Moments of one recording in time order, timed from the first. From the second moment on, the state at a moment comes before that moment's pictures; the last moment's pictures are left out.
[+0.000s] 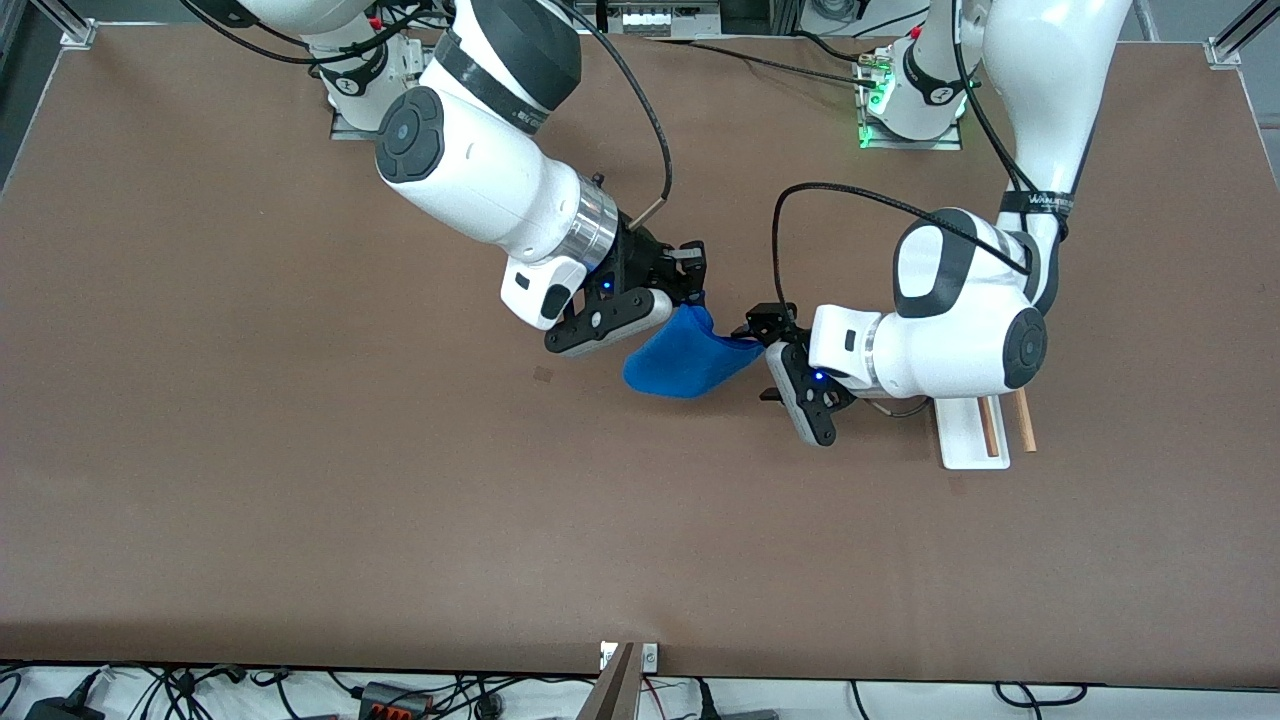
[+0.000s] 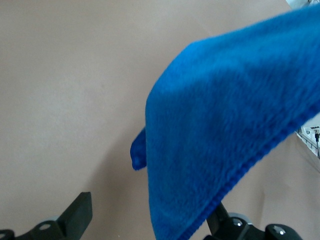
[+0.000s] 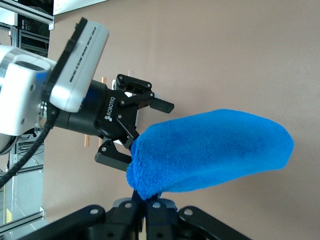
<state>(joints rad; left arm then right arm) -0.32 0.55 -0.03 -1.45 -0.70 1.92 0.85 0.34 0.68 0.52 -1.05 0.17 2.09 0.52</state>
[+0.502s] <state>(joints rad) -0.32 0.60 -0.03 -1.38 -0.71 1.92 0.86 0.34 0.68 0.52 -1.05 0.17 2.09 0.52</state>
